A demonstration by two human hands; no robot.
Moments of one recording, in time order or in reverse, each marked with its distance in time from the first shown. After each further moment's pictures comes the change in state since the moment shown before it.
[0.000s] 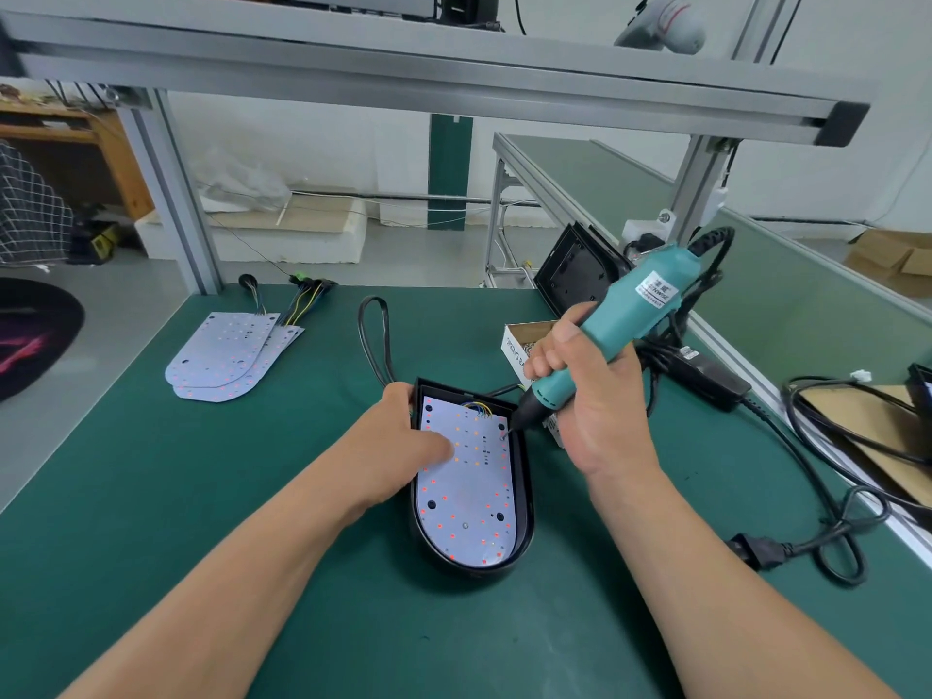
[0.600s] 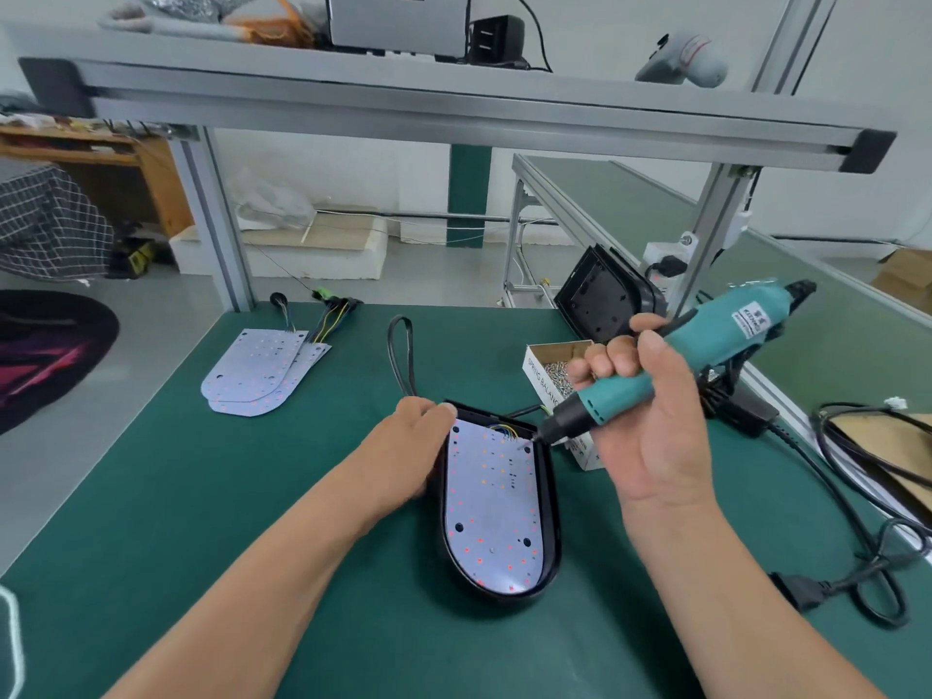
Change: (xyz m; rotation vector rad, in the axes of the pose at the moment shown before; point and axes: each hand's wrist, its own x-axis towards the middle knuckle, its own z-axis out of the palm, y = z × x) left_hand 0.004 0.000 -0.006 -0.077 0.088 0.021; right_hand -0.006 -0.023 -0.002 0.331 0.000 0.033
